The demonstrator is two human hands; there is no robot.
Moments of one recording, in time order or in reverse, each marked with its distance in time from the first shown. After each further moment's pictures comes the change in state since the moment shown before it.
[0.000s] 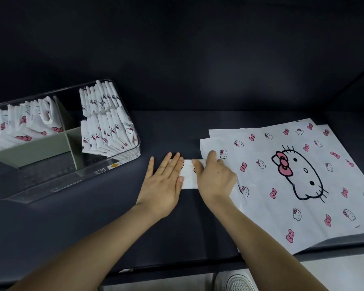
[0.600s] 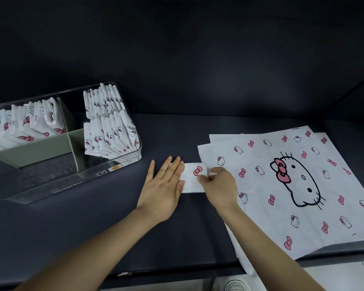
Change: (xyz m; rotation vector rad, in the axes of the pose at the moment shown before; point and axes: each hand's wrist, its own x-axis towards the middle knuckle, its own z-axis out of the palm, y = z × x) left_hand -0.001 -0.001 -0.001 -0.009 -0.021 -0.002; right_hand -0.009 0.013 -0.012 0.639 -0.217 0.168
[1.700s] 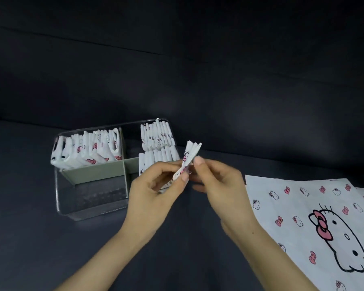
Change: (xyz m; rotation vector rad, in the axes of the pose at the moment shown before) left_hand -0.020 -0.039 -0.165 -1.342 0.573 -0.340; right_hand -0.070 -0.153 -0.011 0.473 -0.264 -0.417
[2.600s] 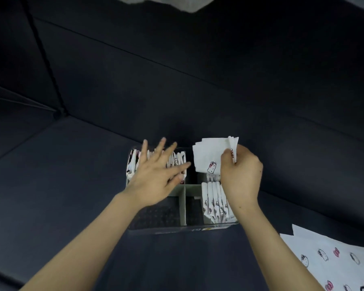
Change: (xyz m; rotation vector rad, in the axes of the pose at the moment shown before) left_hand 0.099 -0.057 -0.170 1.334 -0.194 0.395; right_hand 0.082 -0.050 0.124 -0.431 0.297 -0.355
